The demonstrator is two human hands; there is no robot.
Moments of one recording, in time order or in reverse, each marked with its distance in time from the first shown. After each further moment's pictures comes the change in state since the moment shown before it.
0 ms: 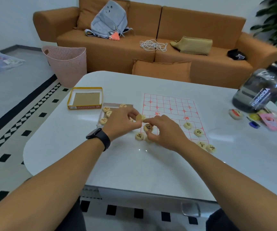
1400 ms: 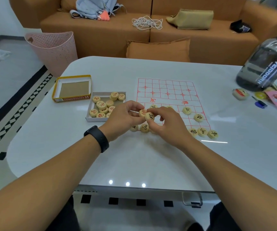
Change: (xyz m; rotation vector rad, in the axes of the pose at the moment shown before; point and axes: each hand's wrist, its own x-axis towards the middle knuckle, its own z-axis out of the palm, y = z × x) left_hand -0.006 0.013 0.036 -0.467 -0.193 -0.197; right_hand -0.023 0.017 0.009 0.304 0.133 0.192
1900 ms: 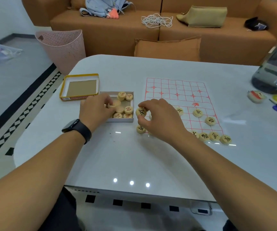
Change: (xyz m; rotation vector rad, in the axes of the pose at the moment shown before) left_hand 0.025 -0.033 -0.099 0.917 0.430 0.030; right_hand 0.036 -0.044 0.021 -0.253 -0.055 -0.101
